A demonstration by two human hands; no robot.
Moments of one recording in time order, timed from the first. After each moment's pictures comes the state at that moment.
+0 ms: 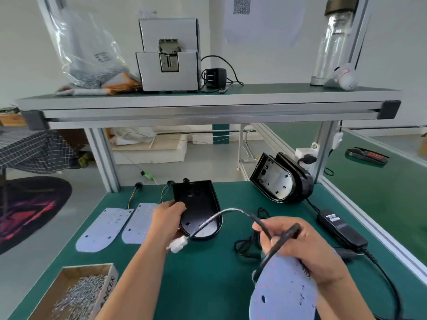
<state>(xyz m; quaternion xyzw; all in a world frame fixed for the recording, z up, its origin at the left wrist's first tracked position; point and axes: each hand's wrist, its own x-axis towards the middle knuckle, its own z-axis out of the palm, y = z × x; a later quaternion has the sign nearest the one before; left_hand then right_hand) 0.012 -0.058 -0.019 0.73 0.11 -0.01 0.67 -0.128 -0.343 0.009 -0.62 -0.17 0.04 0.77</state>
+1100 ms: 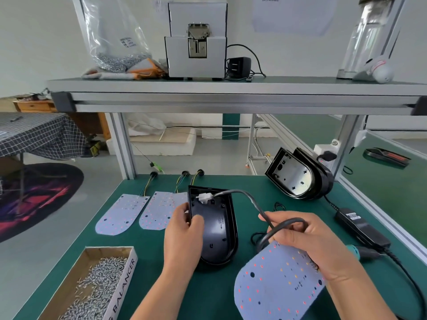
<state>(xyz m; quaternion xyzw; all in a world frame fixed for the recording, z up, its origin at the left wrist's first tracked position) -0.068 -0.057 -0.040 0.77 0.08 0.12 0.63 -0.125 -0.322 0.006 -0.69 -0.09 0.00 0.72</state>
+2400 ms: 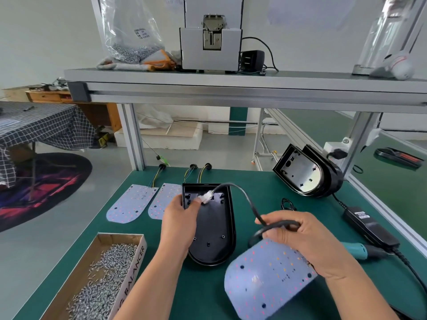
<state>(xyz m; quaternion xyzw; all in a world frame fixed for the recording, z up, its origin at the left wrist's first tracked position) -0.052 -0.033 -0.030 0.74 0.12 0.08 0.66 -0.120 -0.303 0.002 -0.76 -0.12 0.00 0.64</state>
